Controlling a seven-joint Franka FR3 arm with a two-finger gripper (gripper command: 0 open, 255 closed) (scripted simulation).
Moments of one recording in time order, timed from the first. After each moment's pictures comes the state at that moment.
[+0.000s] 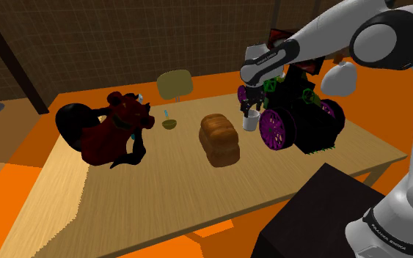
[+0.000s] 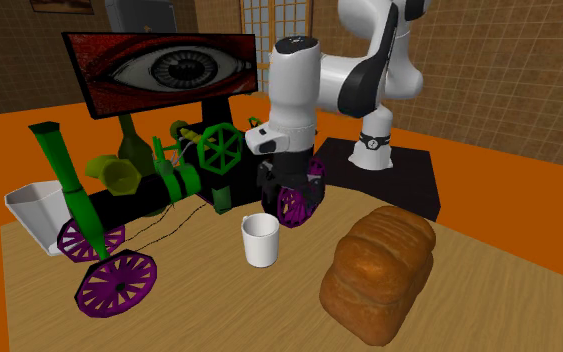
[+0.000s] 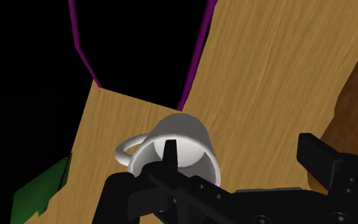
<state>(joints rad) -0.08 0.47 -0.13 -1.75 -0.01 2.16 -0.15</state>
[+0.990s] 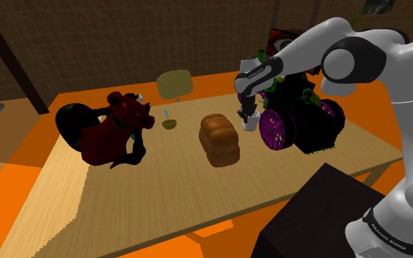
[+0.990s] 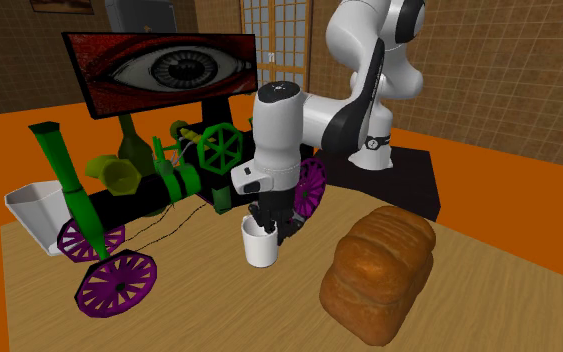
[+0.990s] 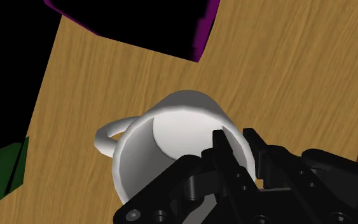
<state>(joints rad) -0.11 0.68 -0.12 -1.59 0.01 2.21 -0.17</state>
